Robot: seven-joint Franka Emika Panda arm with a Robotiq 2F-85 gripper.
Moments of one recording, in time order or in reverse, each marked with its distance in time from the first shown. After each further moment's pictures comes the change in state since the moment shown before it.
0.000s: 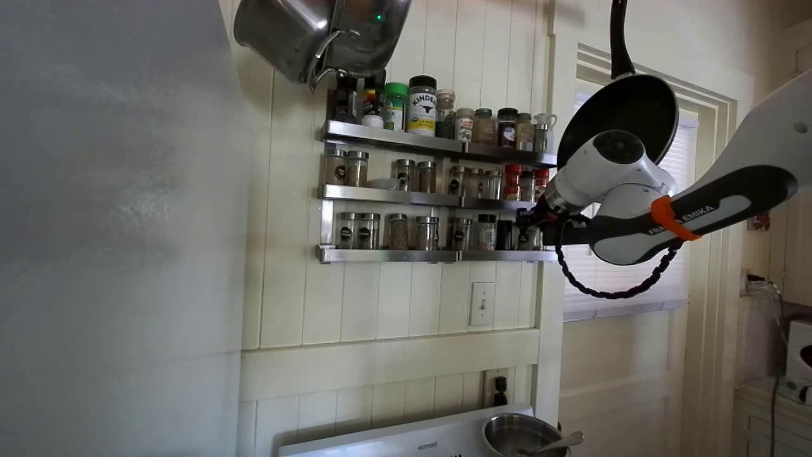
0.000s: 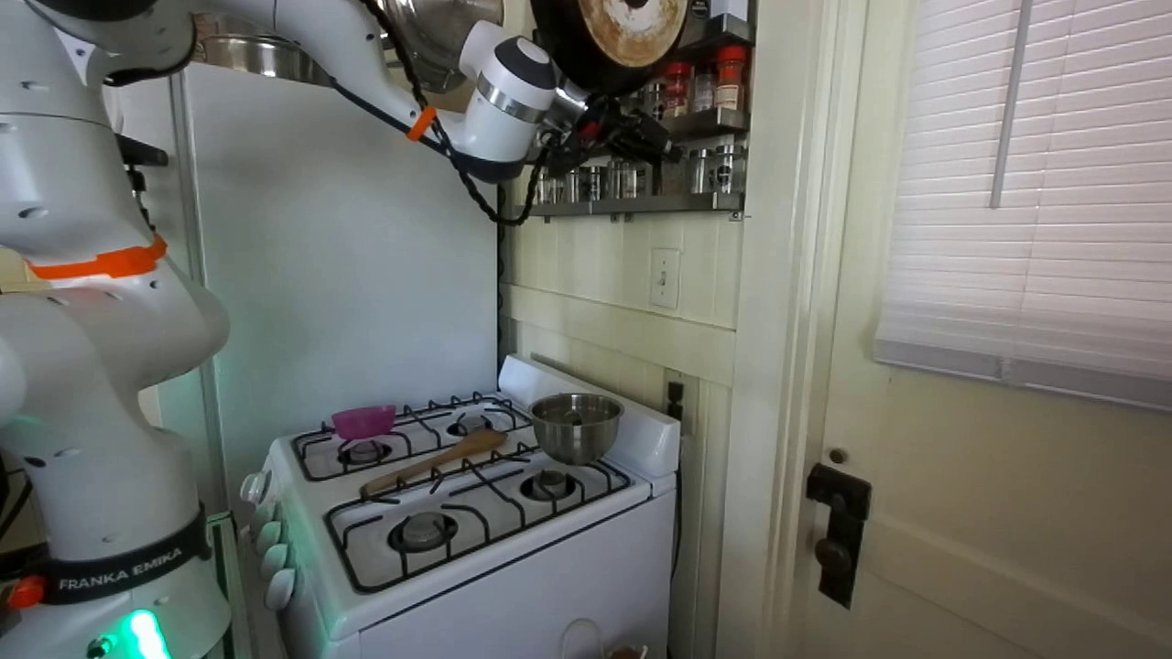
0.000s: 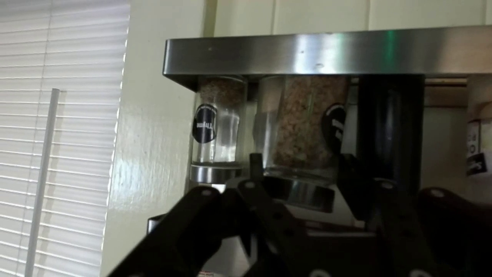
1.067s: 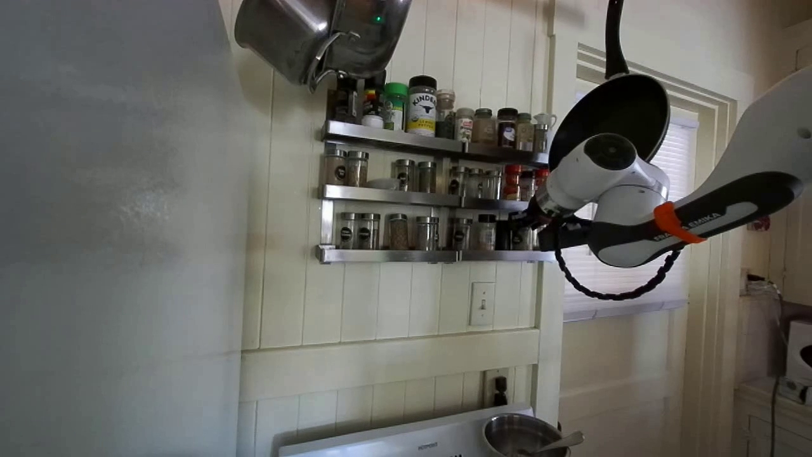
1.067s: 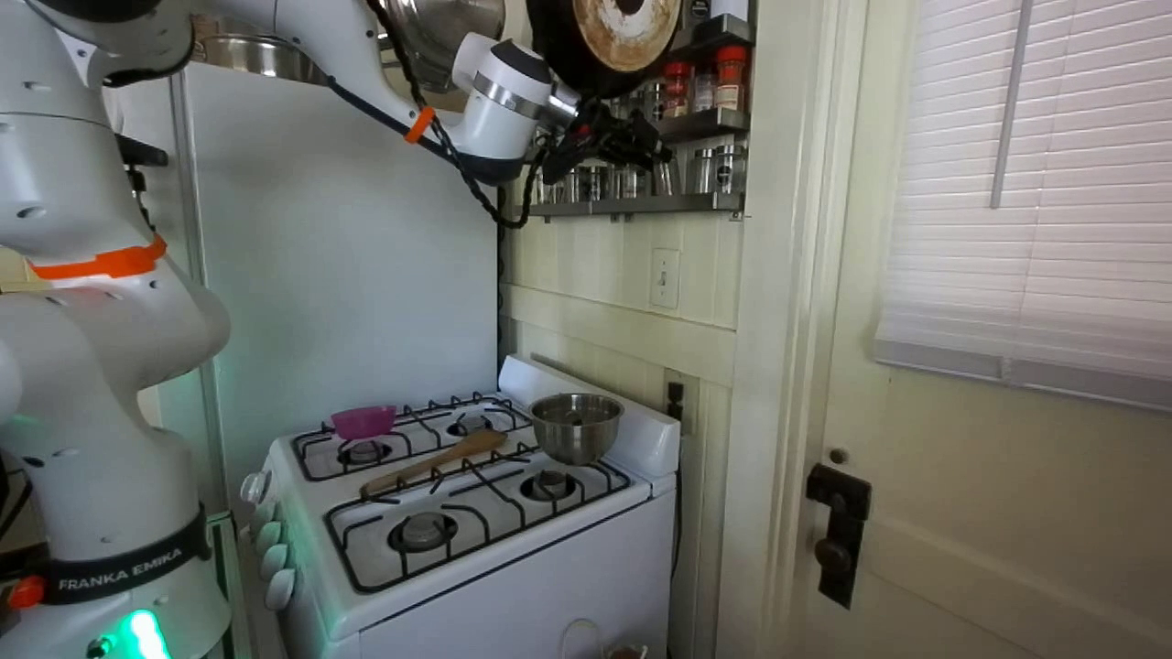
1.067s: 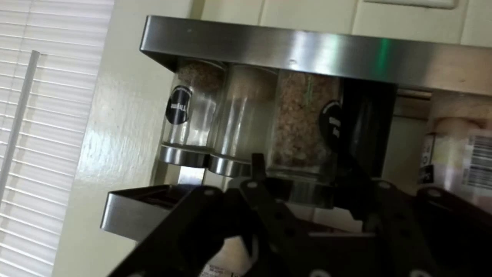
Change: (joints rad) arm -0.016 -0.004 0.042 0.008 -0.164 0.000 0.048
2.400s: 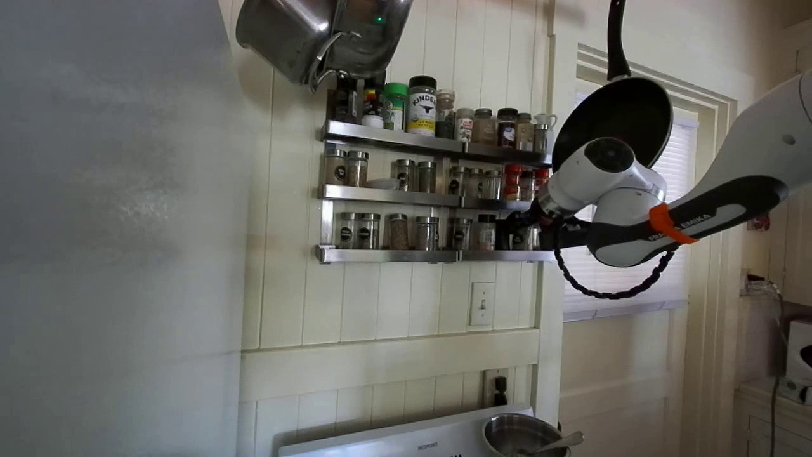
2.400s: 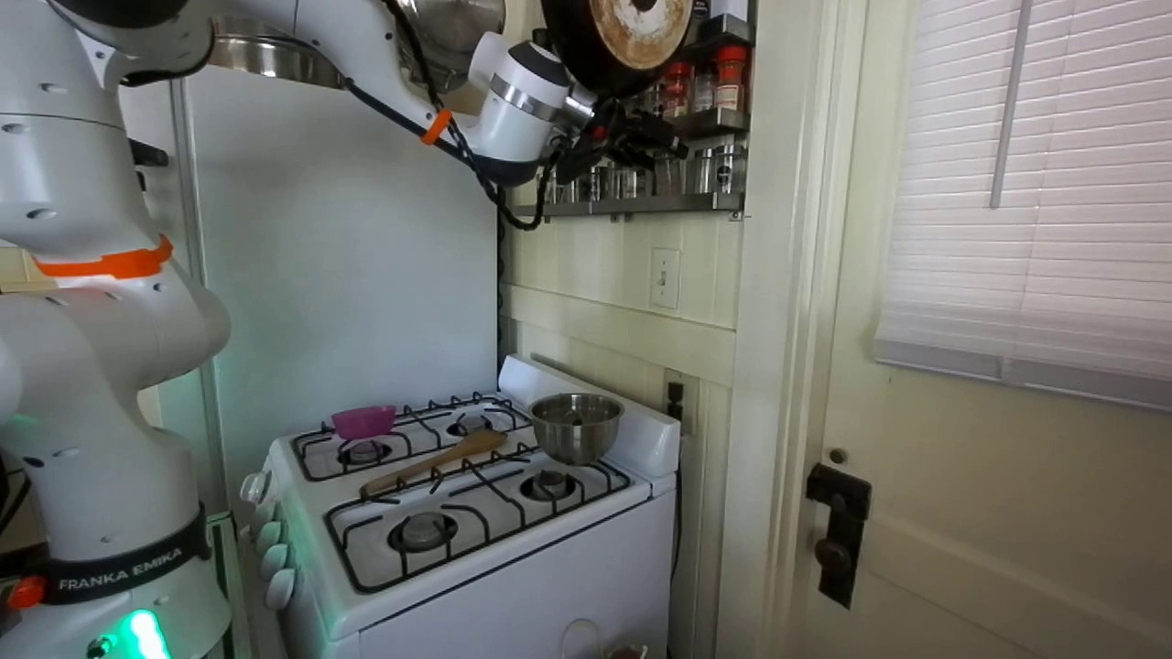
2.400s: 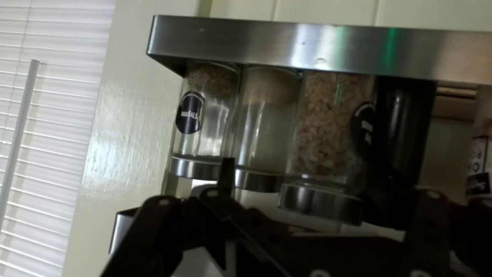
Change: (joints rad) arm 0.000 0.066 -0.016 0.054 0.001 0.000 -0.003
